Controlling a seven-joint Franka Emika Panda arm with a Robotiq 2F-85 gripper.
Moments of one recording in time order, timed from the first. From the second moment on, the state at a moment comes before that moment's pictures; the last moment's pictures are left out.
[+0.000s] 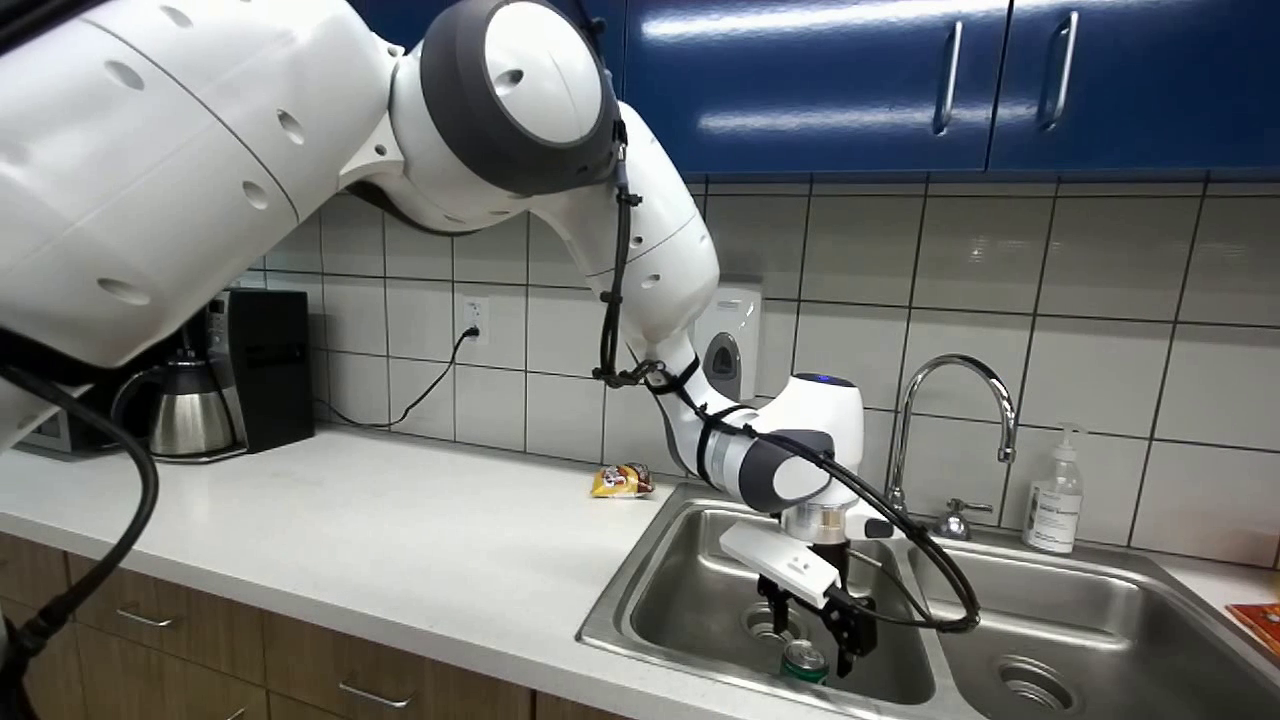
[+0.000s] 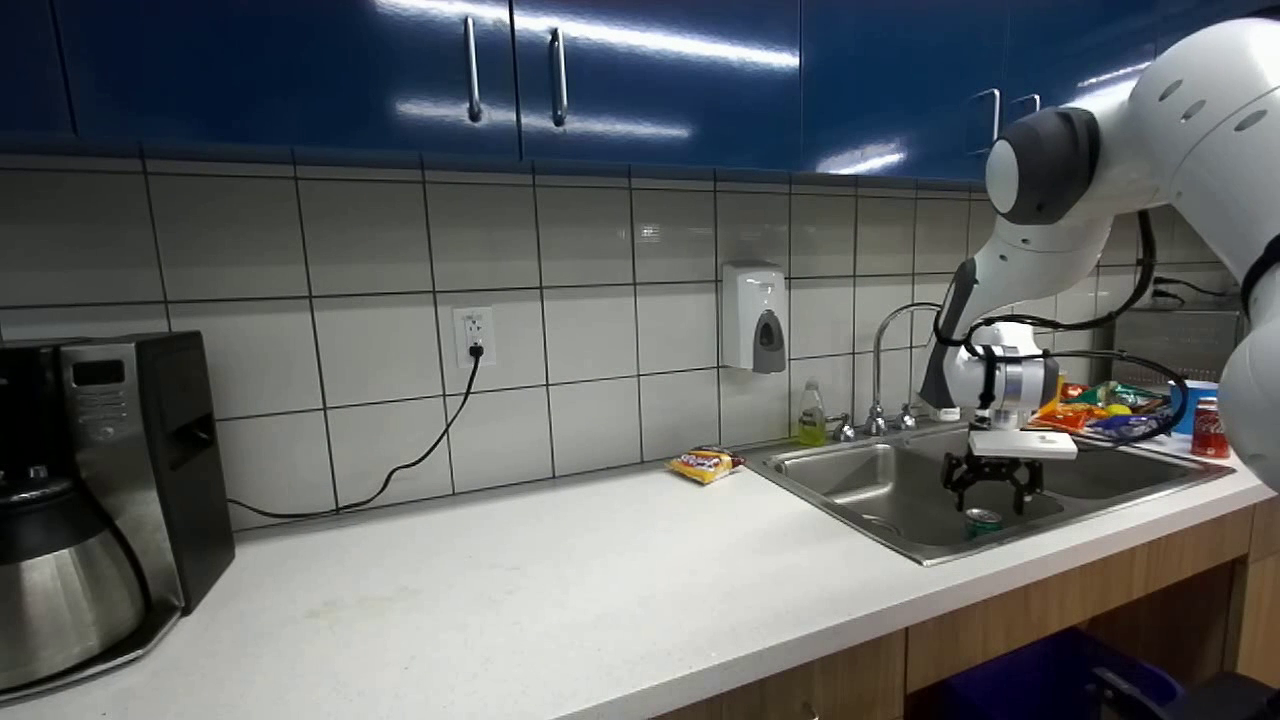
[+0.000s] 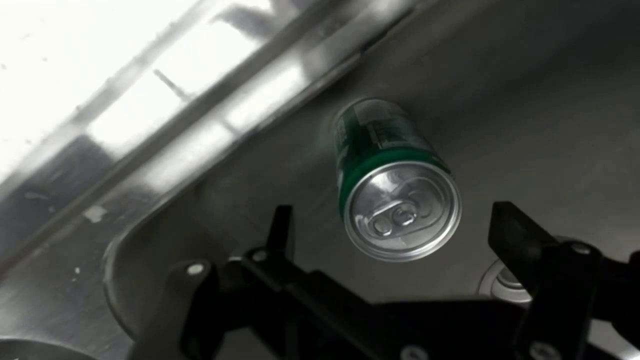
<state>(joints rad) -0.46 0.77 -0.22 -1.77 0.25 2.62 -0.23</state>
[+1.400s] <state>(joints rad) -0.45 0.83 -0.21 -1.74 0.21 2.62 -0.19</state>
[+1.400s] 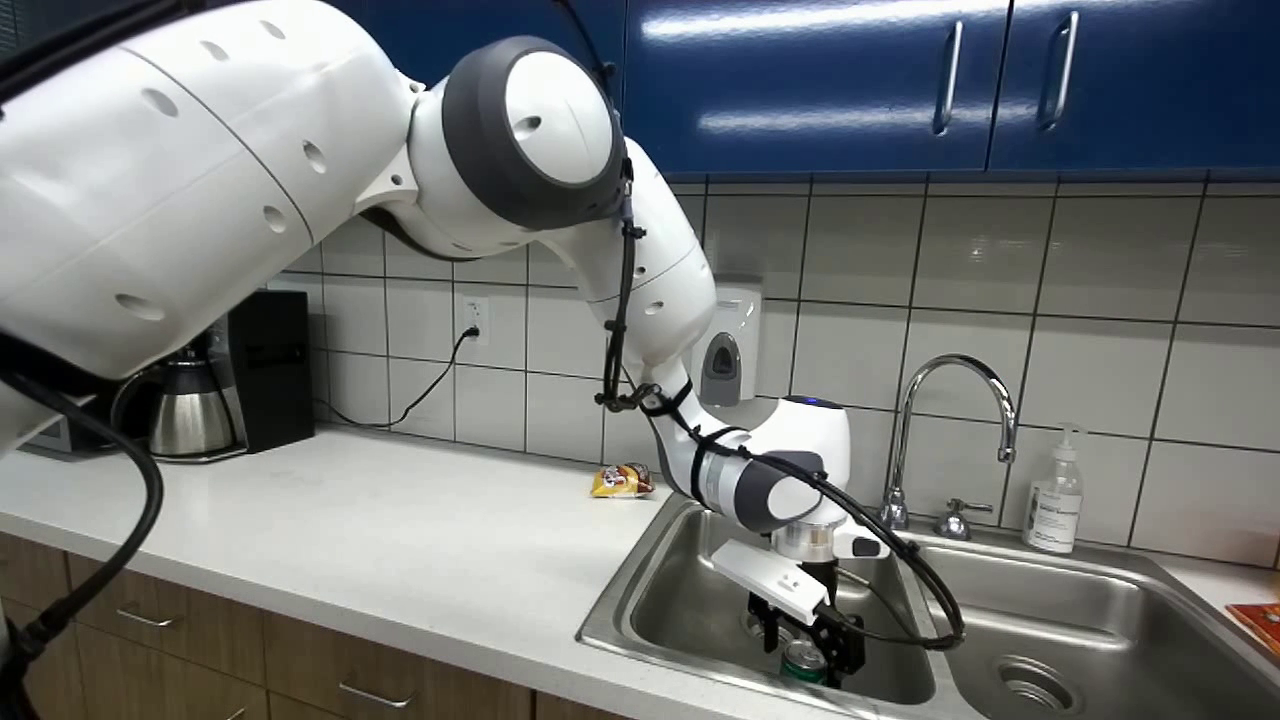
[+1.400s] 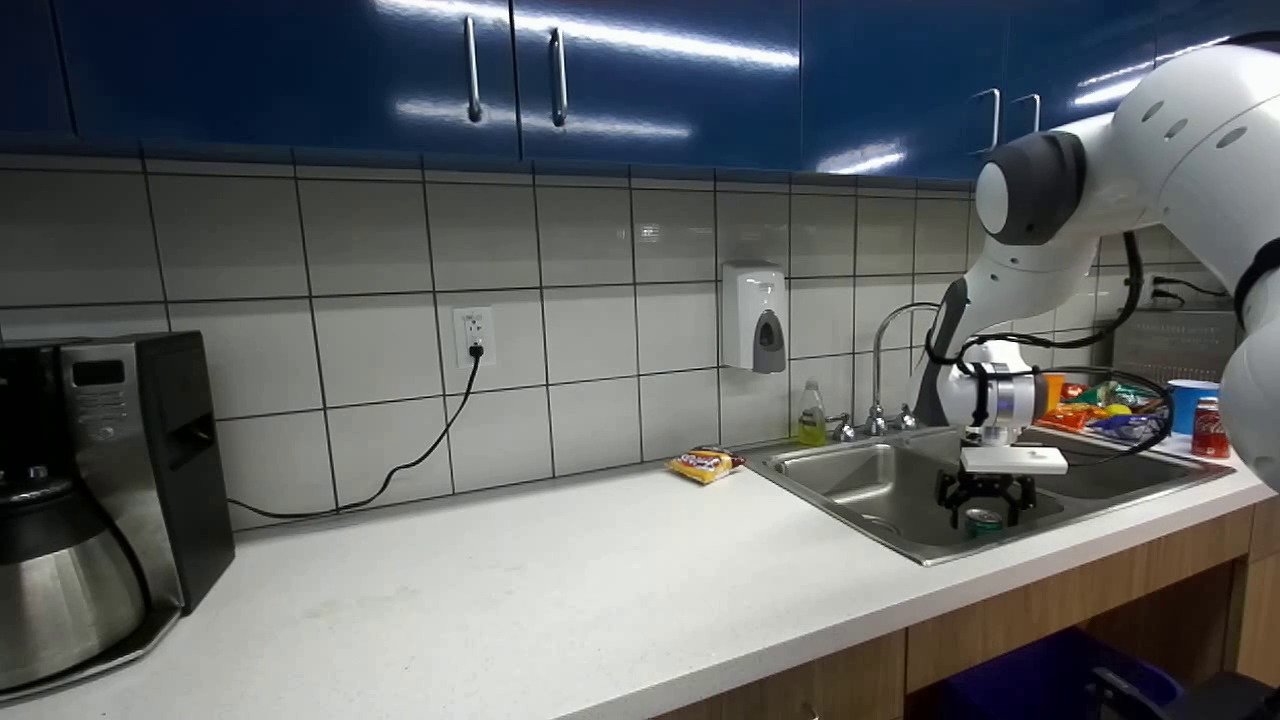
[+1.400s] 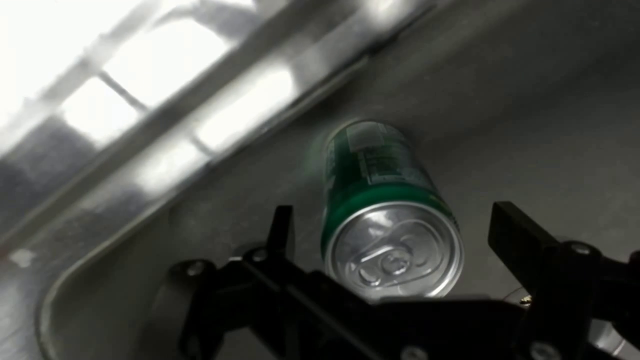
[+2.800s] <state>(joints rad) -0.44 0.85 -0.20 -1.71 0.20 2.62 -0.17</state>
